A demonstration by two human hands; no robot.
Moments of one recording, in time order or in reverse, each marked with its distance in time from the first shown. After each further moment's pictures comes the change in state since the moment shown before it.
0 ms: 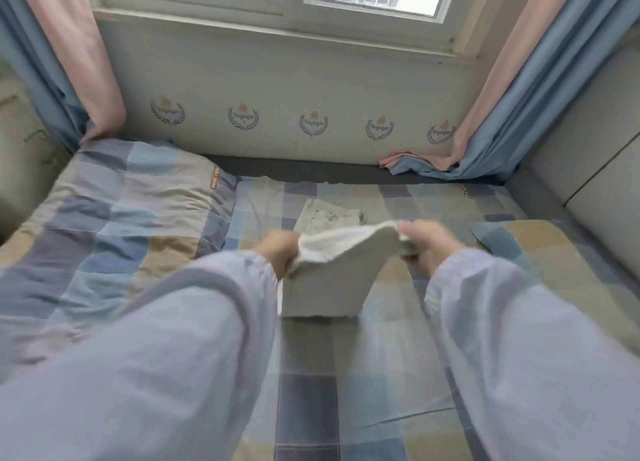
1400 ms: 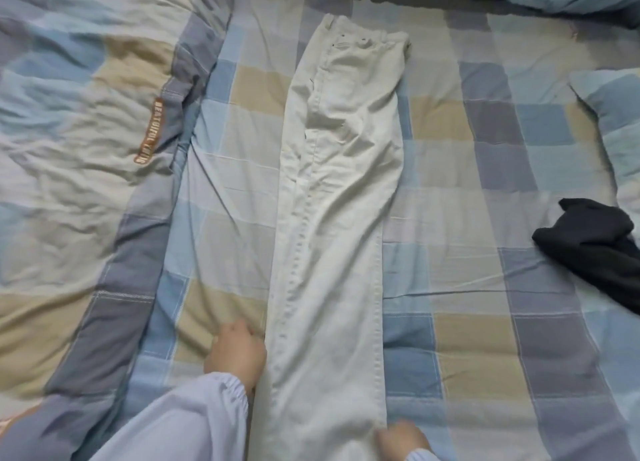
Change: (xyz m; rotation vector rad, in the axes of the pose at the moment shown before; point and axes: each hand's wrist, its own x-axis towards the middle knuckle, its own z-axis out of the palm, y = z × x) left_hand -0.021 -0.467 0.147 0.606 0.108 -0.422; right_hand 0.003 0.605 0.056 -0.860 -0.336 0.546
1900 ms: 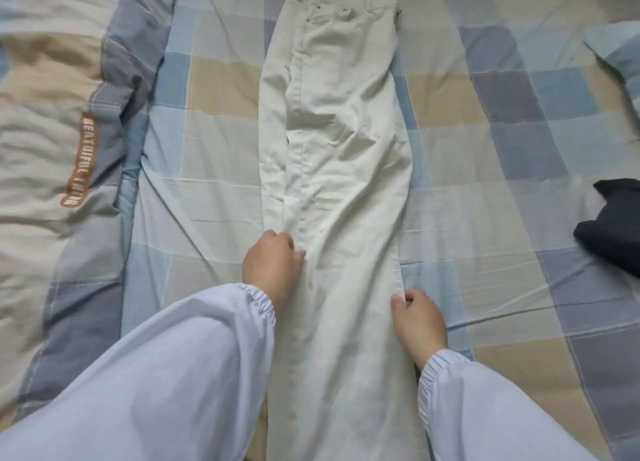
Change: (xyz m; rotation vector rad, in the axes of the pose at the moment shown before) left_hand 0.141 0.167 -0.036 0.221 0.133 0.465; right_hand 0.081 -0.169 -0.111 0.320 0.501 -0.273
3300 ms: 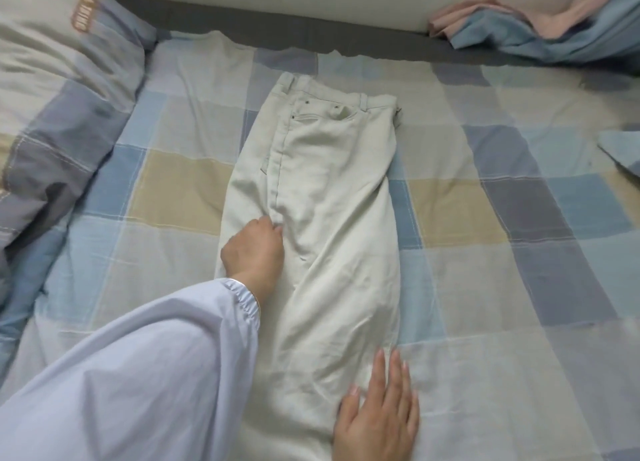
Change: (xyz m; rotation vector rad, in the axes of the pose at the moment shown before) left_hand 0.234 0.088 -0.060 -0.014 0.284 -0.061; right_hand 0.118 -0.085 0.067 -0.222 0.539 -0.370
